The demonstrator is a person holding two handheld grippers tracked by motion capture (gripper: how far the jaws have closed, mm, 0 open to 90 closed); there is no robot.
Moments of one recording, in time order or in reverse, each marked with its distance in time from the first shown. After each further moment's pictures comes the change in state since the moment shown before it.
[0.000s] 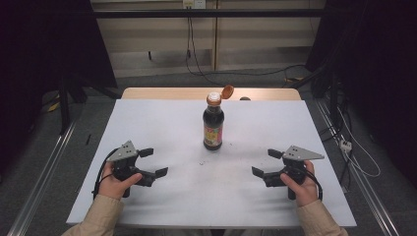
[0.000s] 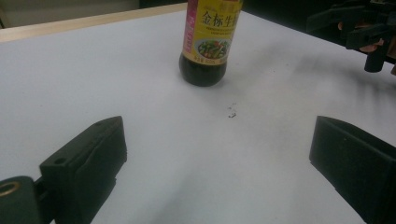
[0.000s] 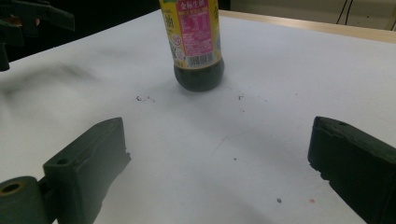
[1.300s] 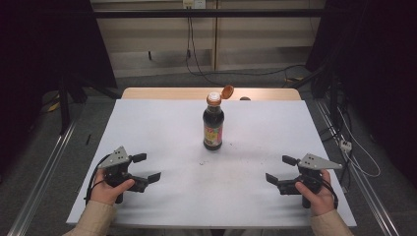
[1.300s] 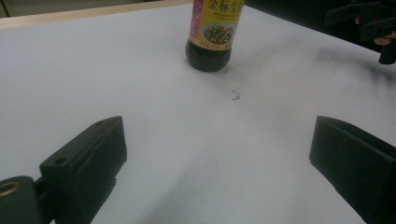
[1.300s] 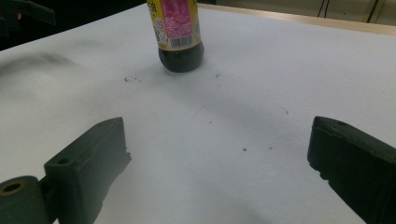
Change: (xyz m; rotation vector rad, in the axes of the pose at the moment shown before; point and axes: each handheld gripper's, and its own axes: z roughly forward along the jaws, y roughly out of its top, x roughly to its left) left arm 0.004 -0.016 -0.019 0.004 0.017 -0.012; right arm -0.007 -0.017 -0.037 0.005 -0.052 0.001
